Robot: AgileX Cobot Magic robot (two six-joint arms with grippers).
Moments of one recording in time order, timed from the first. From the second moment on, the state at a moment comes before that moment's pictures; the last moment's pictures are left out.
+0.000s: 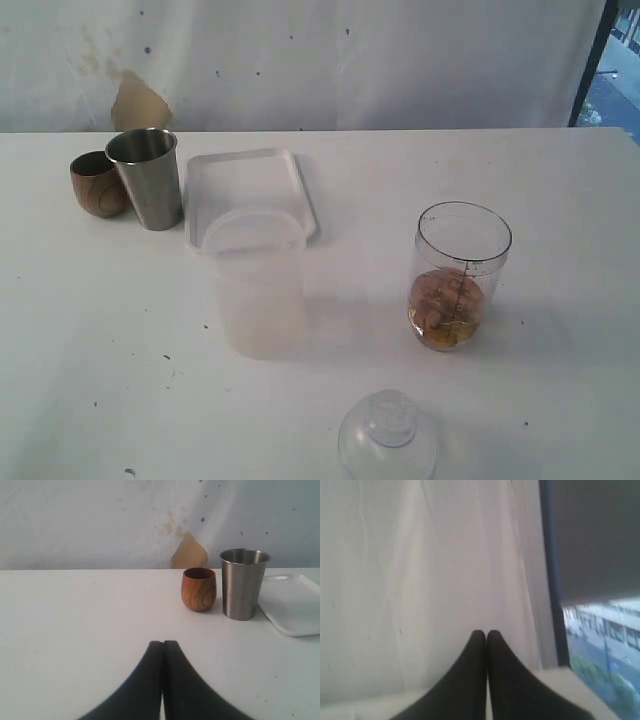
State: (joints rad) left arm 0.04 0.01 0.00 0.10 0.22 -0.07; right arm -0.06 0.00 0.00 -0.05 -0.21 0.16
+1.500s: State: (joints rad) left arm 0.02 0.00 0.00 0.10 0.23 -0.07; right arm 0.23 1.10 -1.15 0.51 1.17 -0.53
